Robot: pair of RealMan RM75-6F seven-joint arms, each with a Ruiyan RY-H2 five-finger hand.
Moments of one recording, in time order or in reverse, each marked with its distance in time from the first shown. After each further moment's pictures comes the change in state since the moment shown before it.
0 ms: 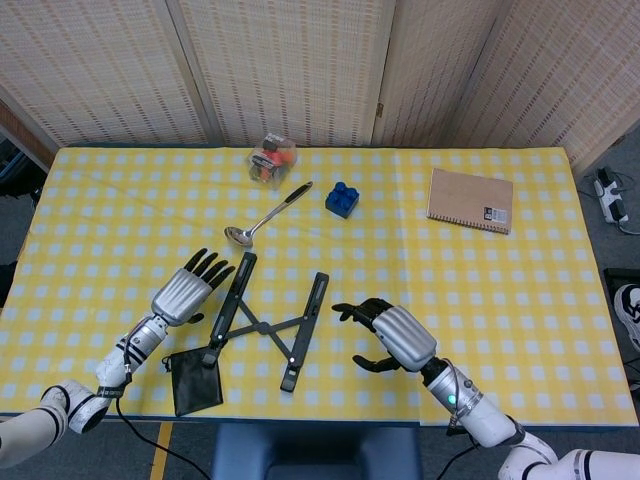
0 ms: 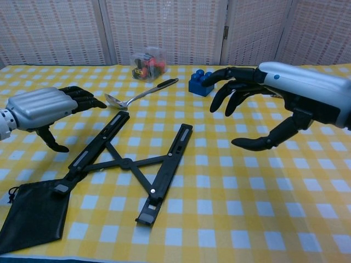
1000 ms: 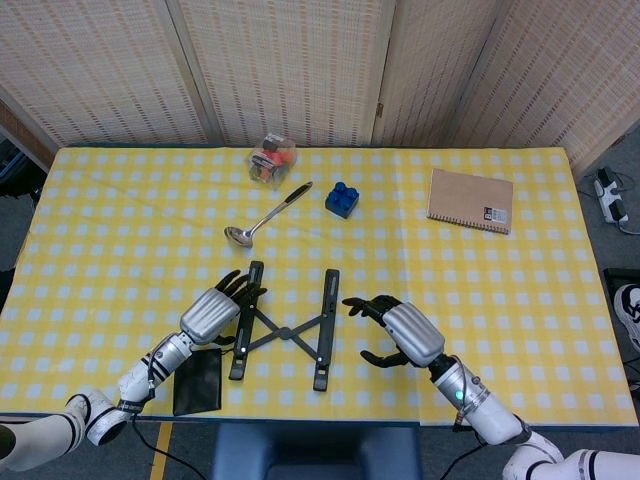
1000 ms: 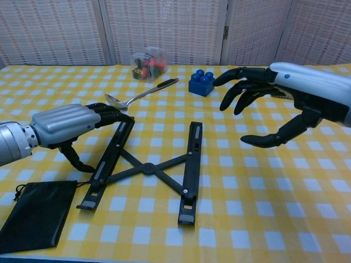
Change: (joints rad) left arm -0.023 -0.032 0.027 -0.115 0.021 0.014 -0.116; right arm -0.007 0.015 -0.003 0.020 0.019 0.003 0.049
